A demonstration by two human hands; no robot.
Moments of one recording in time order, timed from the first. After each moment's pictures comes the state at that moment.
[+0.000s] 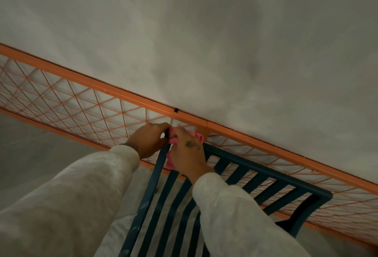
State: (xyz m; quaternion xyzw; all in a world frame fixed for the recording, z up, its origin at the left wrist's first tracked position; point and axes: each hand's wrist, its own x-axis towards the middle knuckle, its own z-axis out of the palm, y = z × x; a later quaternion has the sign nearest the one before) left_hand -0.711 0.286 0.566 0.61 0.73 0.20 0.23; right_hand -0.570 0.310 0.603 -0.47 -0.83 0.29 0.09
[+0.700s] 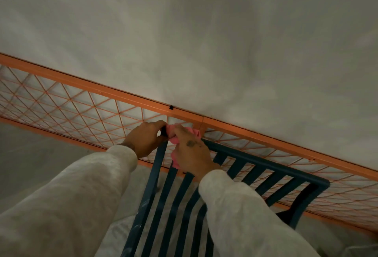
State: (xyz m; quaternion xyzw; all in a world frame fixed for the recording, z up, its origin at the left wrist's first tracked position) left_hand -0.705 0.281 0.572 0.60 0.74 0.19 0.23; right_hand -0.547 0.316 0.597 -0.43 -0.85 0.29 0.08
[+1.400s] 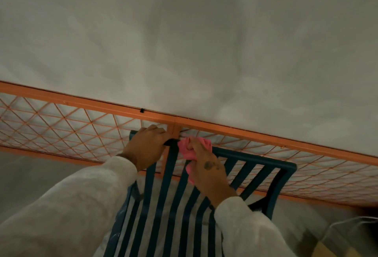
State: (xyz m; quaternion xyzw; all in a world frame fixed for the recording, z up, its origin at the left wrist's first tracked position) left_hand -0.629 0.309 0.585 0.75 0.65 0.09 0.10; right_hand -0.425 0.322 0.587 -0.51 -0.81 0.27 0.12
